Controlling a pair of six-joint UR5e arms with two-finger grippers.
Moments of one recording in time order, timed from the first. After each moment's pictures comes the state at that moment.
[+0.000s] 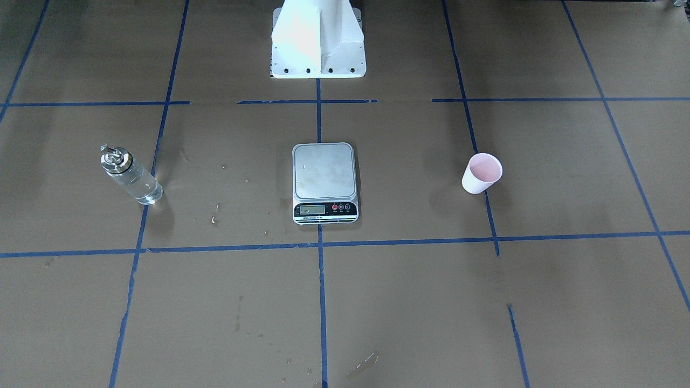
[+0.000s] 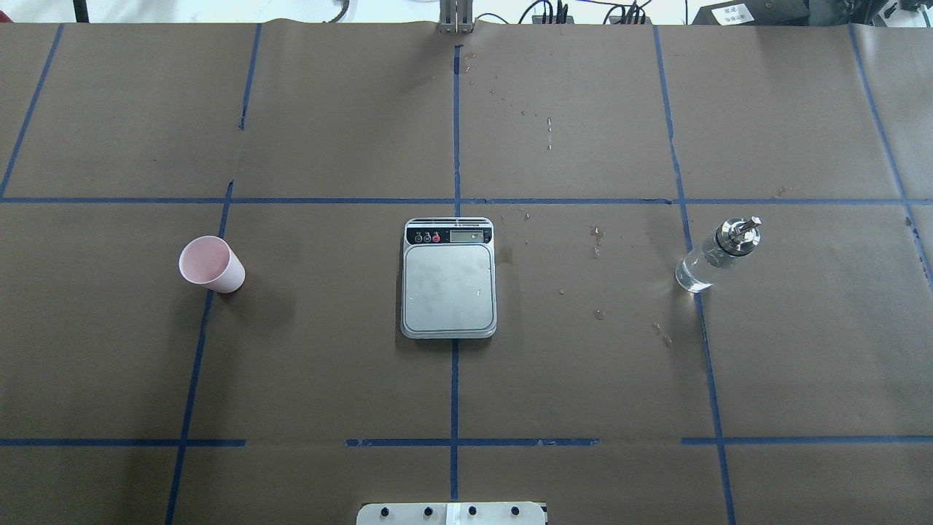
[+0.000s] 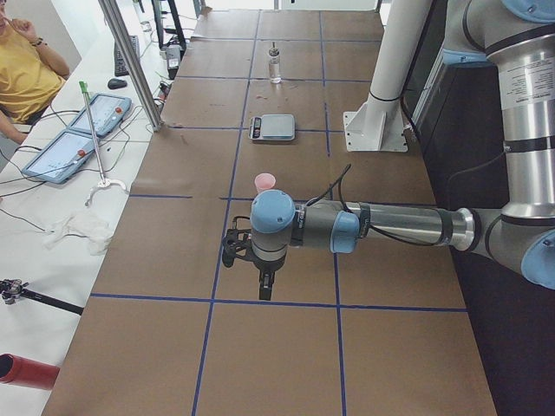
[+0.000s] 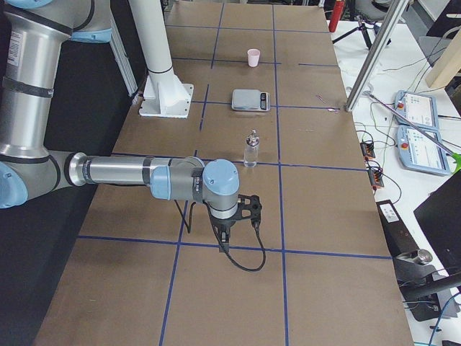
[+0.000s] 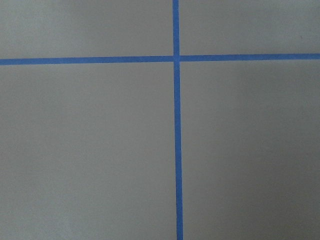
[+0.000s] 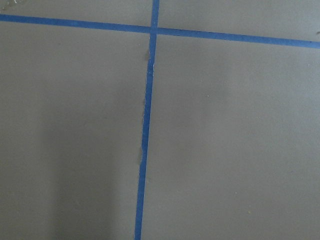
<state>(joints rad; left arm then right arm) -1.57 -1.36 -1.84 -1.63 -2.36 -0.05 1.60 -1.84 1.87 -1.59 2.30 -0.08</state>
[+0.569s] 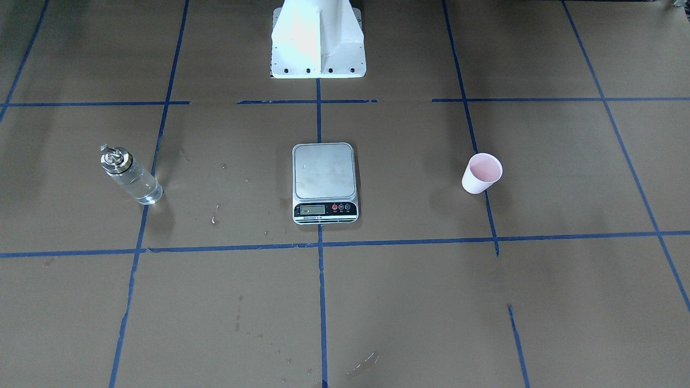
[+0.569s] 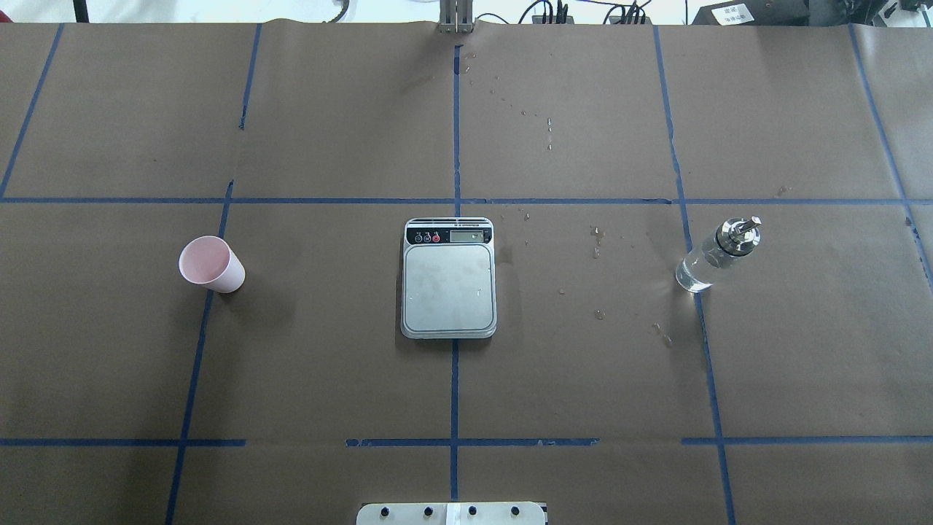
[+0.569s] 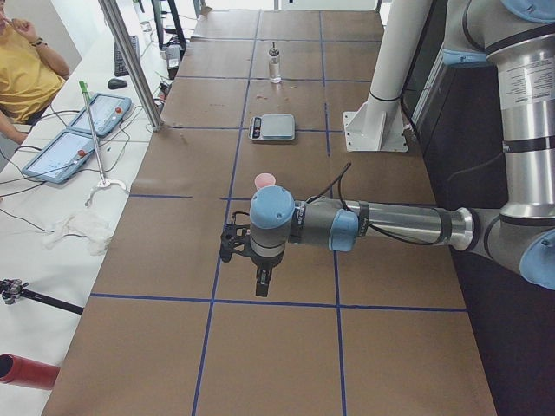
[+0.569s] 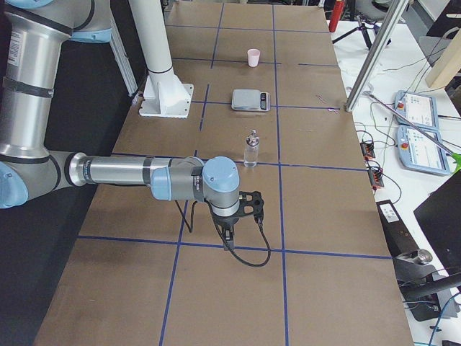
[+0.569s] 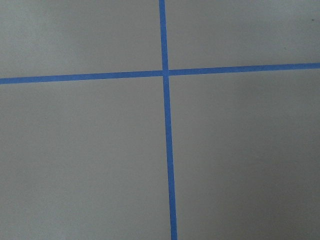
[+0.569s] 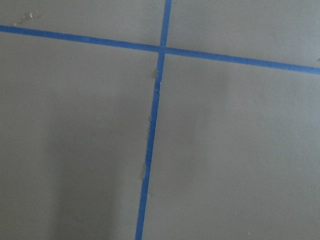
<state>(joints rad) -1.57 -1.37 -1.85 -1.68 -2.36 -0.05 1.60 -1.83 1.87 -1.51 2.30 -0.08</state>
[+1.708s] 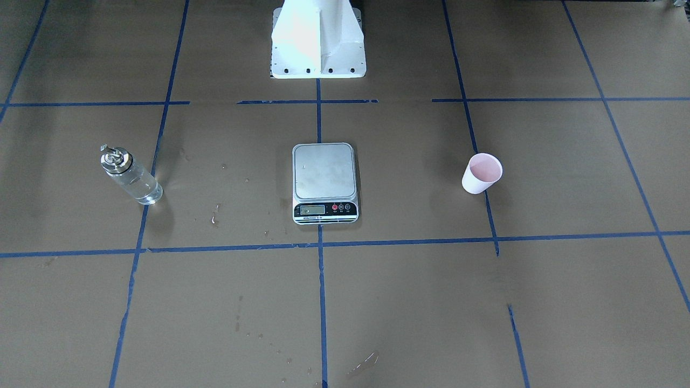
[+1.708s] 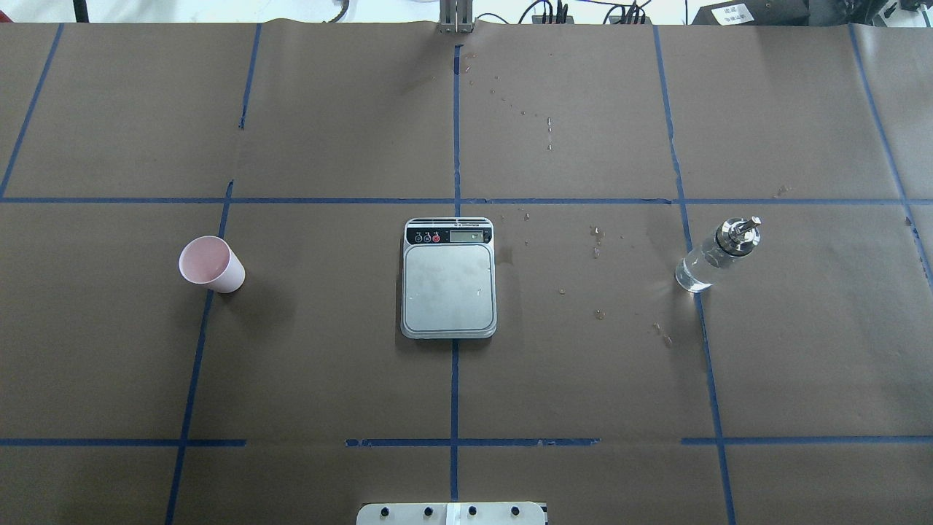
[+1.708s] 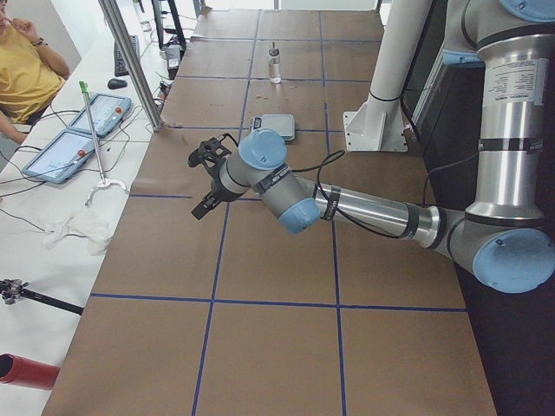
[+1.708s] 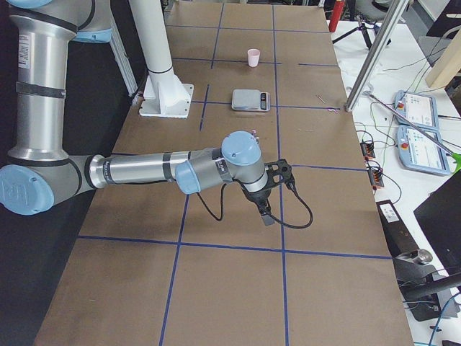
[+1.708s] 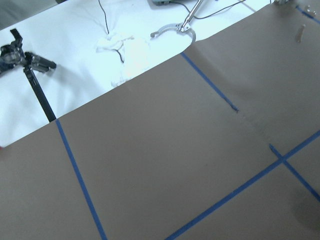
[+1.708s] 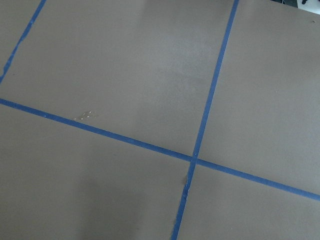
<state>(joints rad) -1.53 -1.55 -1.82 -2.26 -2.37 -0.15 1.59 -1.70 1.84 -1.31 2.33 0.00</state>
